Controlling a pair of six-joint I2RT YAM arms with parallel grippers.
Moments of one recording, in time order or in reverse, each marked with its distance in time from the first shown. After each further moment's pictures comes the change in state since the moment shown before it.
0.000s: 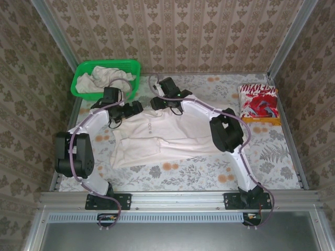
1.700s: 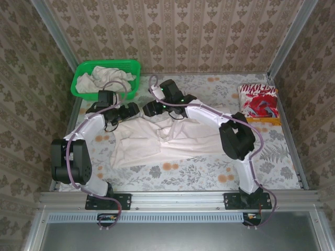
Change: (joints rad) left arm 0.045 -0.076 -0.073 0.019 0.031 -0.004; right arm 0.051 -0.226 -0.272 0.169 -0.265 0.027
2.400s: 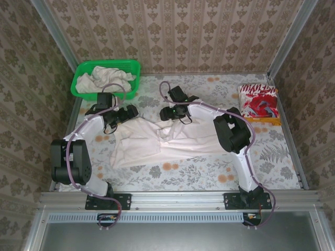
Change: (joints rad) left arm 0.019 -0.007 -0.034 0.000 0.008 0.000; right arm -0.092 0.102 -0.029 -0.183 0.170 0.100
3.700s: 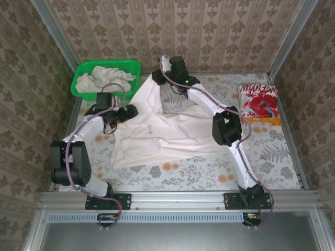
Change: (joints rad) left arm 0.000 -0.016 -0.002 -0.001 0.004 0.001; right arm -0.076 0.257 0.647 0.286 -0.130 -0.090
